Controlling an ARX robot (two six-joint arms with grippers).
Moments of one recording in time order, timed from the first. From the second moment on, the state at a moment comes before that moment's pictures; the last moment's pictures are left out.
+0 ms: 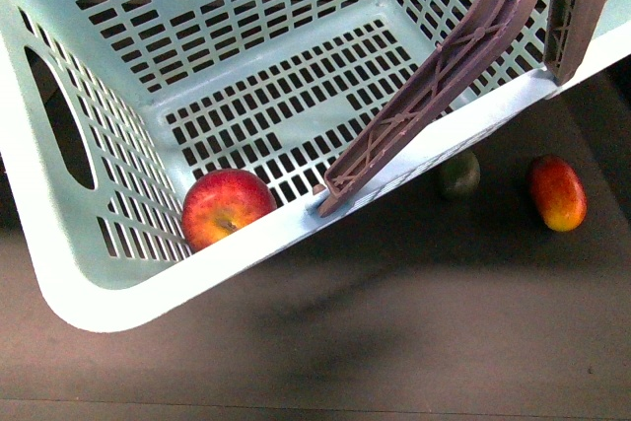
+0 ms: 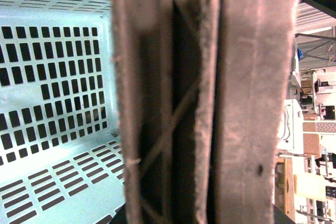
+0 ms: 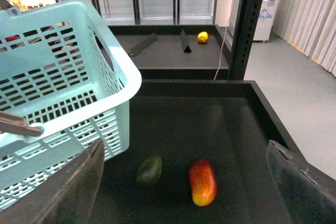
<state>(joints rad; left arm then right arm) -0.52 1.65 1.24 -0.01 0.15 -1.05 0.00 0.01 0.02 0.00 0.00 -0.01</state>
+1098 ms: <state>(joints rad) -0.08 1.82 1.11 0.29 -0.02 -1.41 0.00 0.01 0.02 0.00 0.00 -0.01</state>
